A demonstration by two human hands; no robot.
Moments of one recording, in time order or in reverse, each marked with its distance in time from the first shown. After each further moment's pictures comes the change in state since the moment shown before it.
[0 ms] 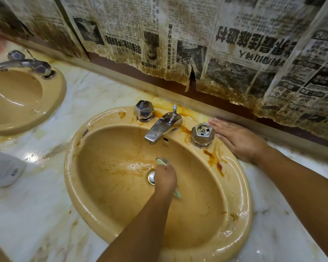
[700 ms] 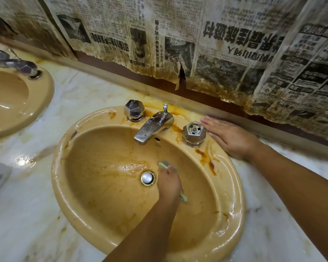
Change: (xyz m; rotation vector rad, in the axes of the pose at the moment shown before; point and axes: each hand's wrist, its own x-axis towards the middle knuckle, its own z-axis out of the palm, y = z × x) left_hand -0.042 0.016 0.016 -0.250 -0.056 -0.096; right_hand 0.000 0.003 0.002 -0.006 0.002 -0.029
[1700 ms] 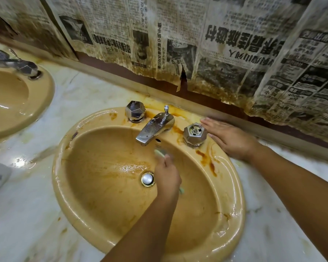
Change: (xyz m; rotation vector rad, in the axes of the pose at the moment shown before) left_hand 0.008 0.016 -0.003 -0.112 0.022 0.051; right_hand 0.001 -0.005 -0.003 0.043 -0.007 0.030
